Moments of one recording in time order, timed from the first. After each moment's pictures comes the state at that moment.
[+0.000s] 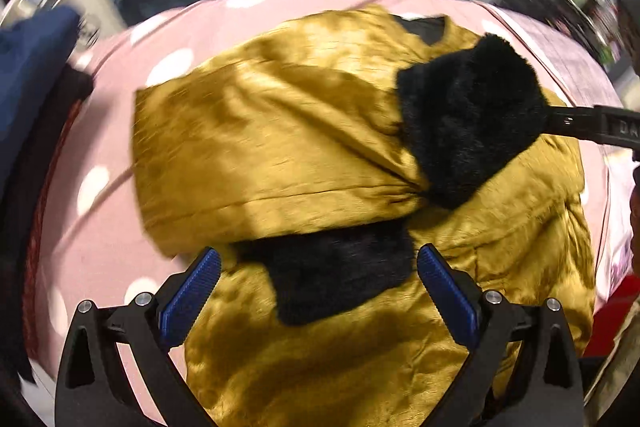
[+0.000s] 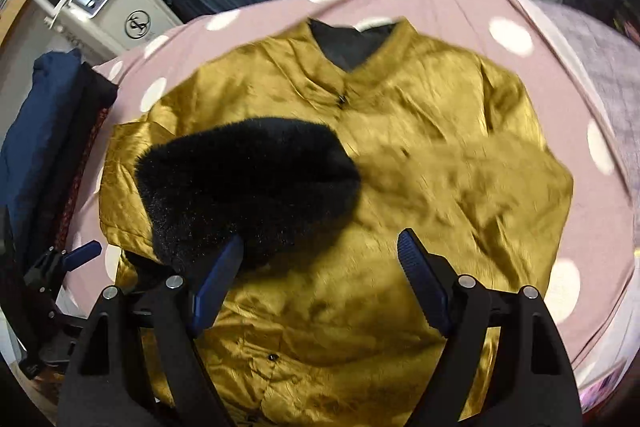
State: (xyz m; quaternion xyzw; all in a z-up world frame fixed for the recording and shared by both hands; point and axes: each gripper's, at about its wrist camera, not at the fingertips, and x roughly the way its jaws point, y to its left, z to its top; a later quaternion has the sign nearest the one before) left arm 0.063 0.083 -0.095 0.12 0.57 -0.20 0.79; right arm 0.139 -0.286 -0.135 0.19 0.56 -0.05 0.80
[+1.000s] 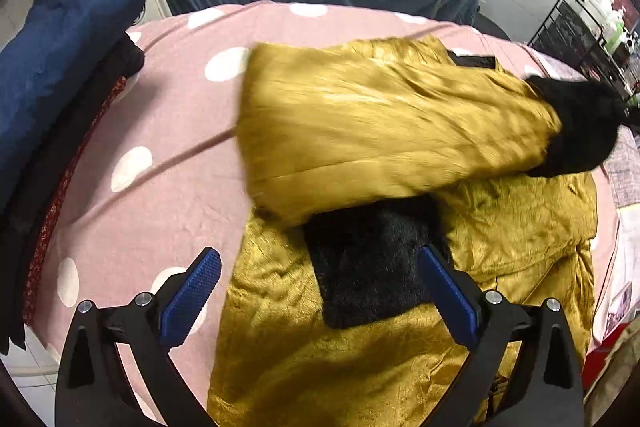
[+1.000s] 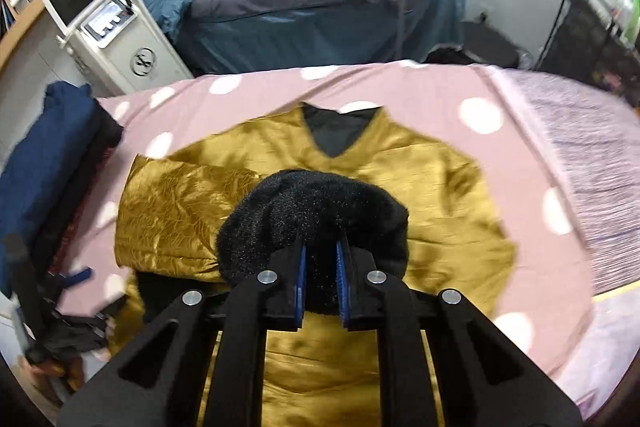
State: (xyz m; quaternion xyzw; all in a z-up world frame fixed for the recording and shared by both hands) left arm 0.076 0.112 -0.077 0.09 0.56 -0.14 0.81; right arm 0.136 -0.328 -0.070 0.16 0.49 -0.08 0.85
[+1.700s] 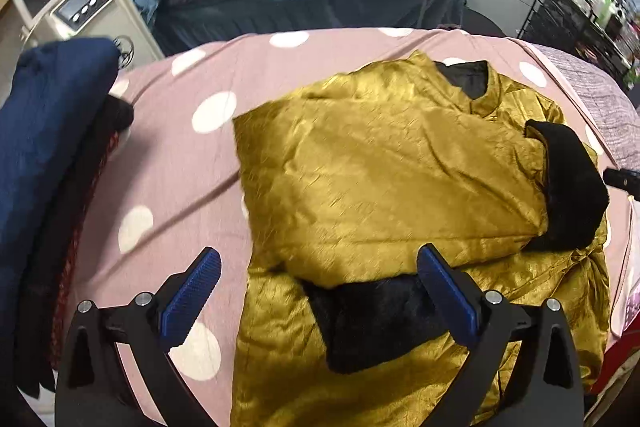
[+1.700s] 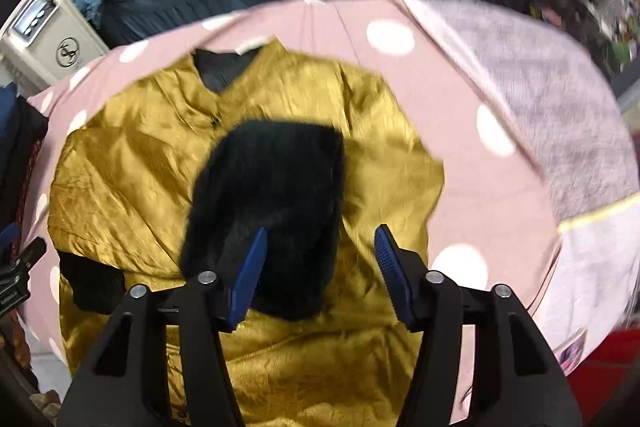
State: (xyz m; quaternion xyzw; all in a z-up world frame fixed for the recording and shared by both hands) left arm 0.100 0.072 -0.068 0.15 0.52 -0.16 0.82; right arm 0.093 -0.358 -0.111 0.16 0.55 -0.18 0.80
